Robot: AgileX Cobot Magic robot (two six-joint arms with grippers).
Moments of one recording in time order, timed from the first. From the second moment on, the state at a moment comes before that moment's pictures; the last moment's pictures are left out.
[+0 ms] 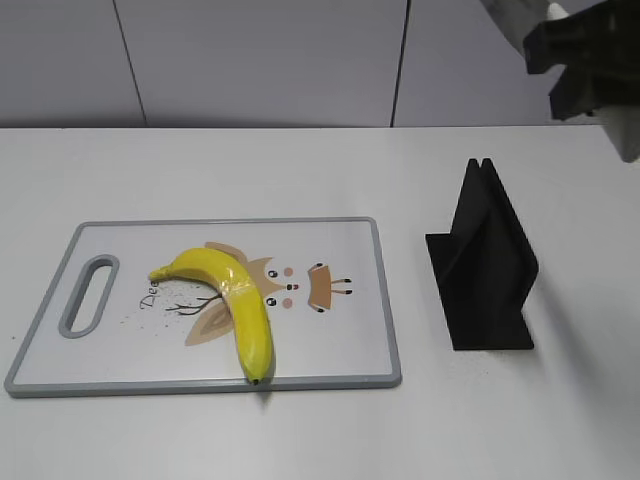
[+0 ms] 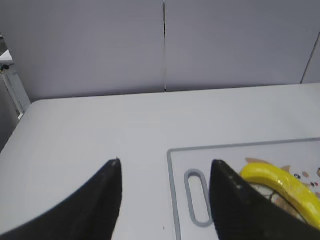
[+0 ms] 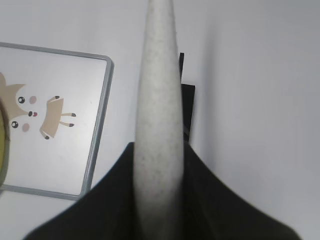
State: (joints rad) left arm -0.07 0.19 -0.59 -0.03 0.80 0.14; right arm 0.53 1.32 -1.18 -0.21 0.90 0.48
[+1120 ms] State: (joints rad) left arm -0.11 1.34 -1.41 -0.53 1.14 1.00; right arm 0.53 1.85 -1.71 0.14 1.13 -0.63
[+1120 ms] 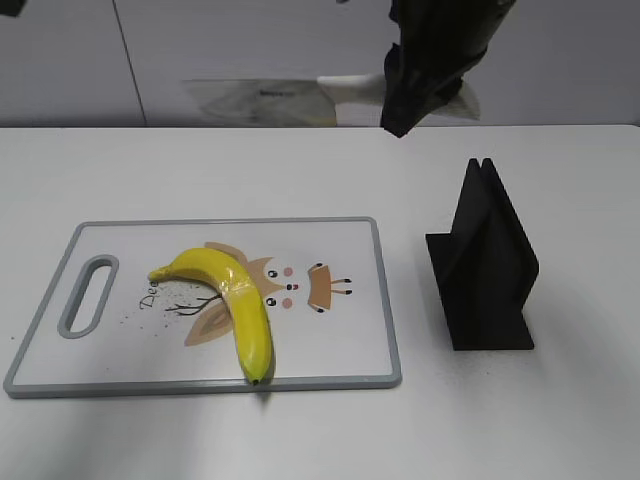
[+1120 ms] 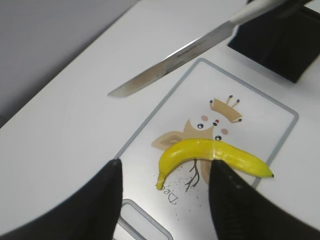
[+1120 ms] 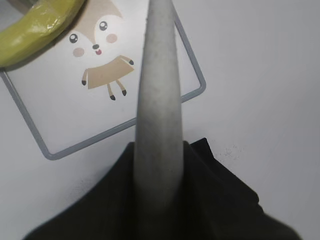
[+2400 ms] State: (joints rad) left arm -0.23 1.66 -1.38 -0.42 1.22 1.38; right arm 0.43 1.98 -1.71 0.57 1.21 -1.37
